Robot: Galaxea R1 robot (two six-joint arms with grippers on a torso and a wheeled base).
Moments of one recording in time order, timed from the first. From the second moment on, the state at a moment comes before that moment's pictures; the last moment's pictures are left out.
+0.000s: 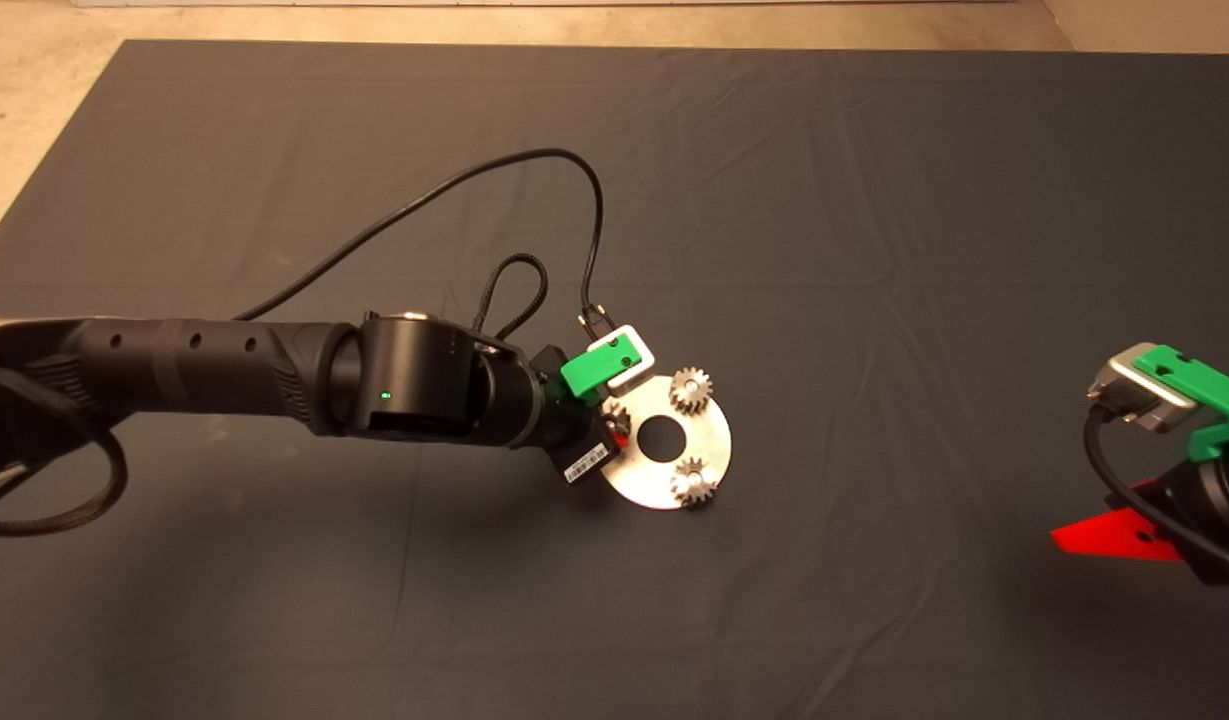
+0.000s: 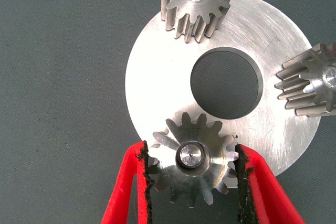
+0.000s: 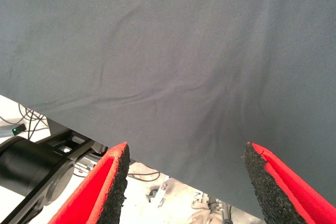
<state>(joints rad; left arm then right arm) -0.19 2.53 -0.87 0.86 1.08 -0.66 0.56 1.83 -0.37 -0.16 -1.37 1.11</state>
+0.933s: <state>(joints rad) -0.19 2.53 -0.87 0.86 1.05 -0.66 0.56 1.83 -0.37 -0.16 -1.37 1.11</state>
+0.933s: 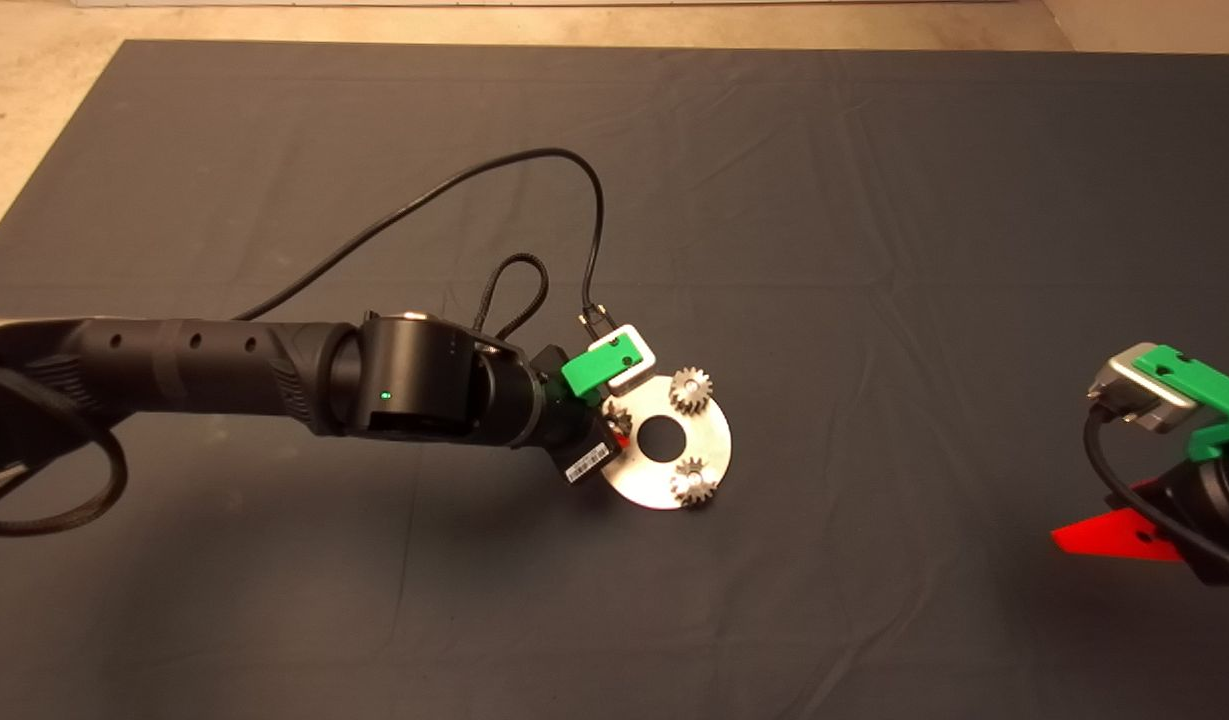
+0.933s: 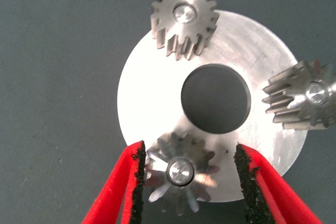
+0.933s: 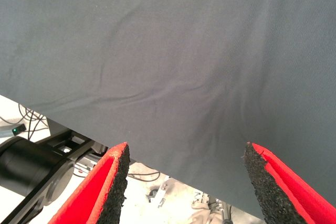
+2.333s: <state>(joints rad) -0.32 2.29 -0.41 0.46 1.52 -1.47 0.43 2.29 -0.41 -0.33 -1.53 1.73</state>
